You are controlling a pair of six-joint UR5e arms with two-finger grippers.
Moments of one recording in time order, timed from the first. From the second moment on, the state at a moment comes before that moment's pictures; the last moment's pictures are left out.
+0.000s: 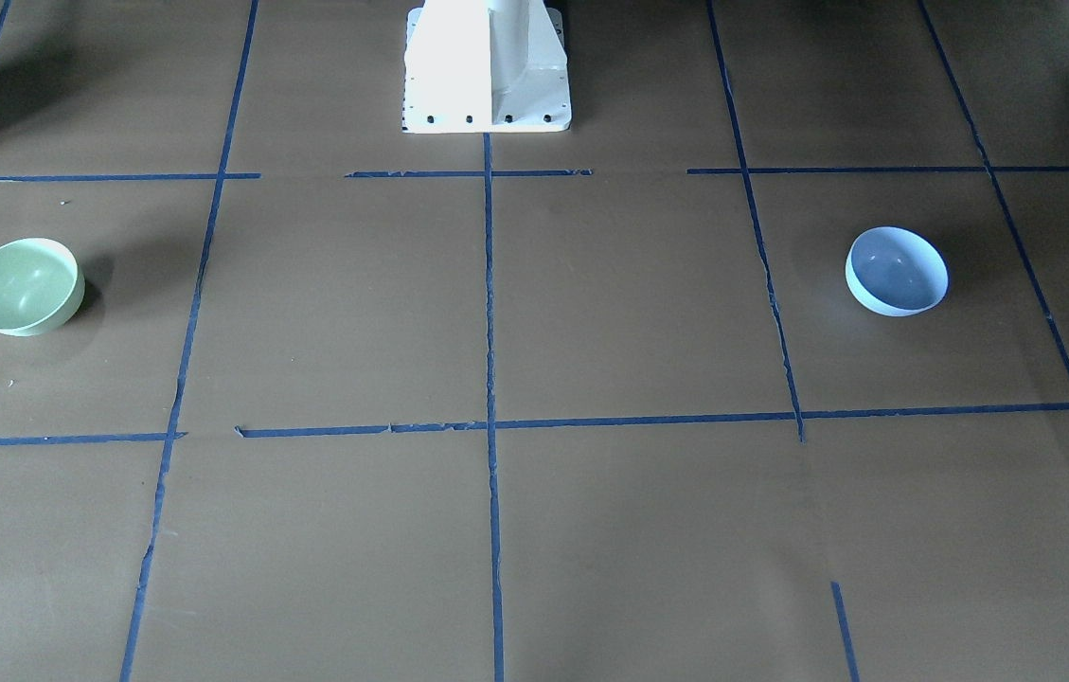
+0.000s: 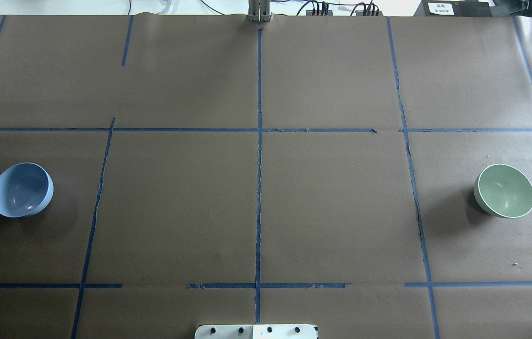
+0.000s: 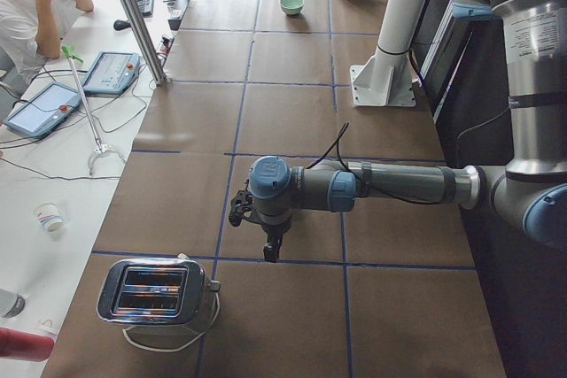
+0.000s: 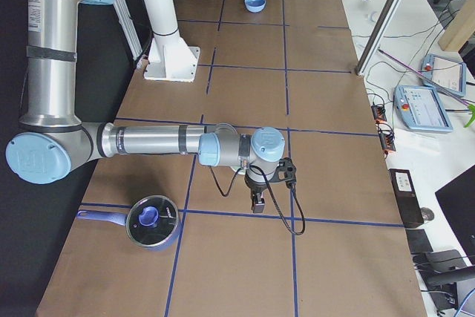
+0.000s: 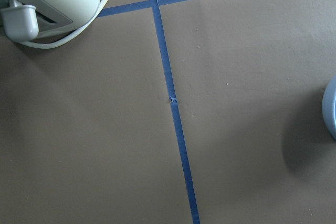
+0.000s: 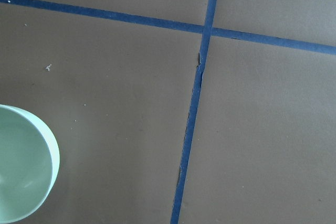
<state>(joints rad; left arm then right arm) -1.51 -1.37 -1.80 -1.57 -2.37 0.13 1.50 -1.67 1.71 -1.63 2.34 -0.10</state>
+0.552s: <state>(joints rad) -1.51 -1.37 -1.80 -1.57 -2.37 0.13 1.50 -1.67 1.71 -1.62 2.34 -0.10</state>
